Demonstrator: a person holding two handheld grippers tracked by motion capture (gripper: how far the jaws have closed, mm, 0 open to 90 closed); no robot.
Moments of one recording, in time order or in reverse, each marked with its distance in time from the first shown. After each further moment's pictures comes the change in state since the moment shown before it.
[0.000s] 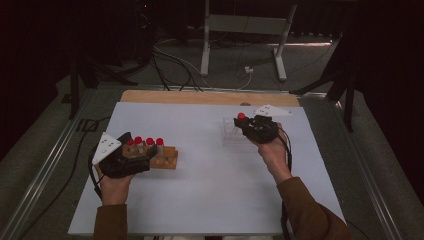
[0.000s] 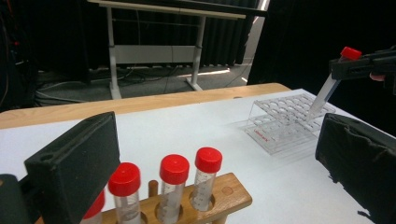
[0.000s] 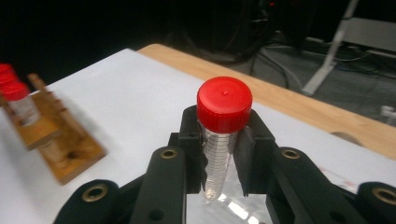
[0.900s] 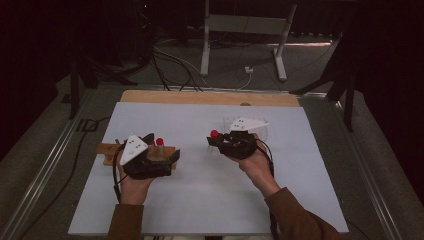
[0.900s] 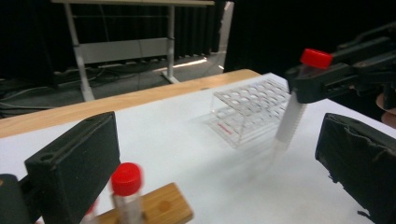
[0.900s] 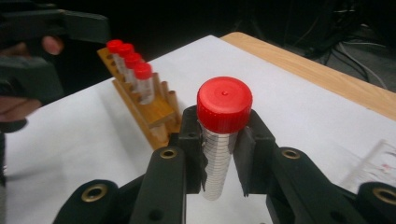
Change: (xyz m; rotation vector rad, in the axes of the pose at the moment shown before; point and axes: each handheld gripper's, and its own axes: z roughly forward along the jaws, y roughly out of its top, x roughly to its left) left arm -0.046 0.001 0.026 0.043 -0.113 0.084; right arm 0.069 0.000 0.007 0.046 0.246 -0.064
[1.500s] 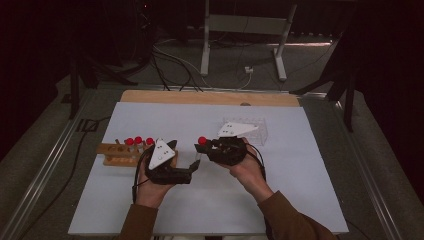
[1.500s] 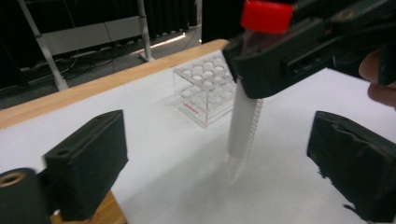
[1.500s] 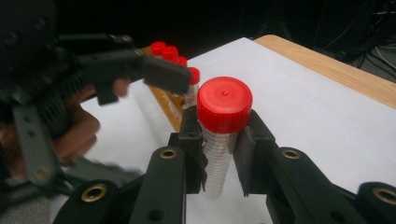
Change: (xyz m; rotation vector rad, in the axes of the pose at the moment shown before) left arm -0.037 -0.009 0.028 0.099 -0.053 0.123; right arm 0.029 0.006 0.010 0.003 0.089 -0.024
